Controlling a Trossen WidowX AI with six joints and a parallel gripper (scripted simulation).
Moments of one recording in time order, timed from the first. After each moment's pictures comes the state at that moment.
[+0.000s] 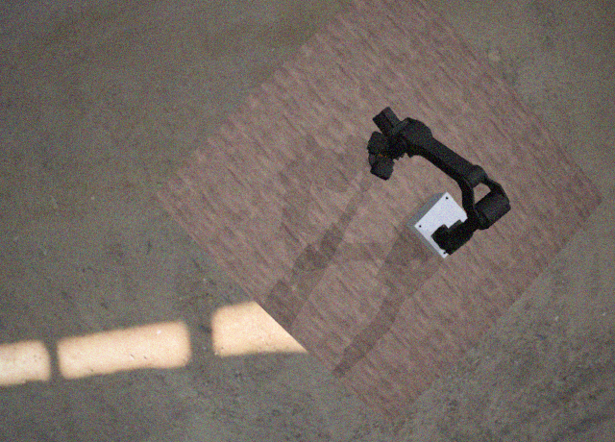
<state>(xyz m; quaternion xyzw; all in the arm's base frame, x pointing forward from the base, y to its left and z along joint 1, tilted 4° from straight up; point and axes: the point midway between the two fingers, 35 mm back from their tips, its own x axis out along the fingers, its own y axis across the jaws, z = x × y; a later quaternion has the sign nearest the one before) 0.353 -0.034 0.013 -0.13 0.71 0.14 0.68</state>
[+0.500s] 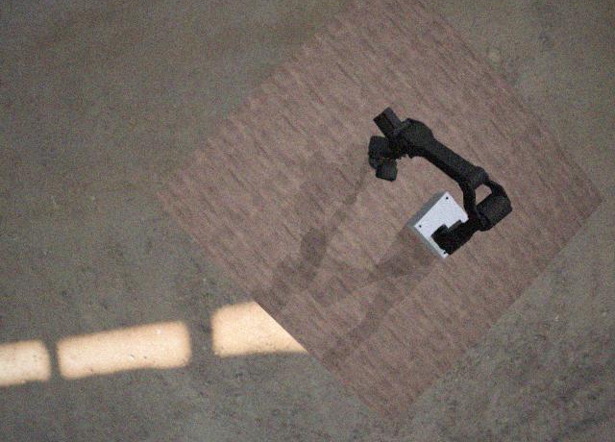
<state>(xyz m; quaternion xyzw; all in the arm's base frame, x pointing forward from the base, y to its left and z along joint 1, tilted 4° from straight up) 0.352 -0.033 0.015 -0.20 0.69 0.21 0.67</state>
